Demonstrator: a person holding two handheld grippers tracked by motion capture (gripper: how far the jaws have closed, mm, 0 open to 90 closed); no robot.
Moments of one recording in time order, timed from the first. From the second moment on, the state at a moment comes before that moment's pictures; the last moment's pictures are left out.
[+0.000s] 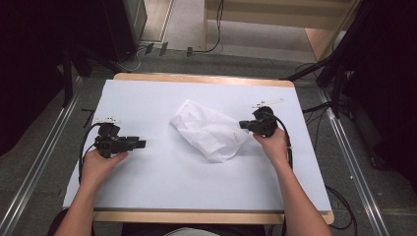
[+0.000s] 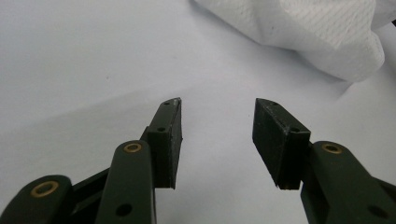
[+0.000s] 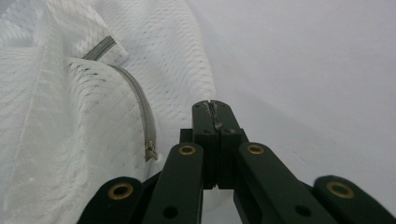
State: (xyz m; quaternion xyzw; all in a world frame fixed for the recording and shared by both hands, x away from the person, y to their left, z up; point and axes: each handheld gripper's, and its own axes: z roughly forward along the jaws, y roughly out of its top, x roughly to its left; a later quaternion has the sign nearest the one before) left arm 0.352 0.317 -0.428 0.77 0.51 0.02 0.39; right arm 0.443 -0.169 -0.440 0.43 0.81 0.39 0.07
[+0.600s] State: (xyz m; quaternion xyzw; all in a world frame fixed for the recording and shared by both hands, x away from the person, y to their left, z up) left arm 0.352 0.317 -0.429 0.77 0.51 0.02 0.38; right arm 0.422 -0.156 -0.429 0.39 0.82 0.42 -0.01
